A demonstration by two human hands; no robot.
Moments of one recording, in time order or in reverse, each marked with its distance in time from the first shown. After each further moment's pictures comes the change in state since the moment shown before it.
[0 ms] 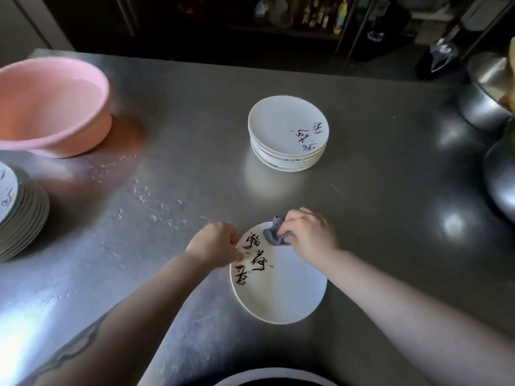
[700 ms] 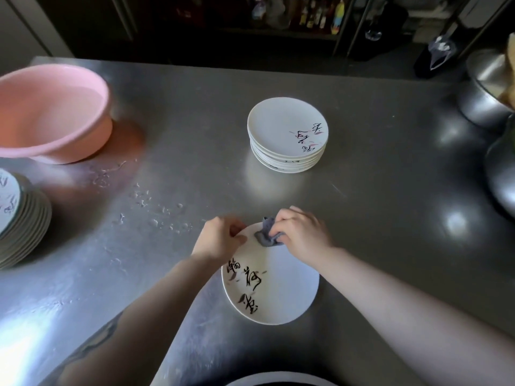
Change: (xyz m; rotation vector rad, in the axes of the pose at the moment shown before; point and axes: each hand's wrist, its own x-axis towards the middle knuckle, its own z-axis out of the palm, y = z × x) left_hand 0.006 0.000 0.005 -0.247 0.177 0.066; right_hand 0.009 -0.009 0.002 -0.050 -0.041 -0.073
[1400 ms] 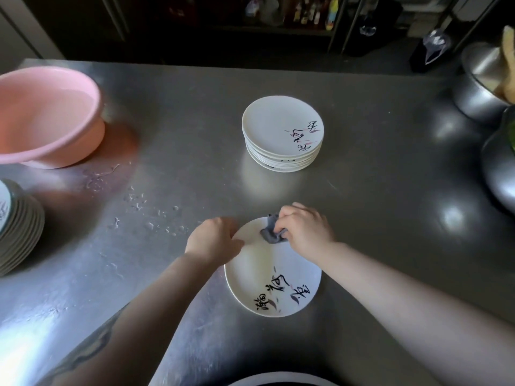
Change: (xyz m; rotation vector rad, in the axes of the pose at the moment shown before) left_hand 0.004 0.006 -0.005 0.325 -0.040 -0.032; right_hand 0.004 0.007 -0.007 -0.071 -0.022 0.038
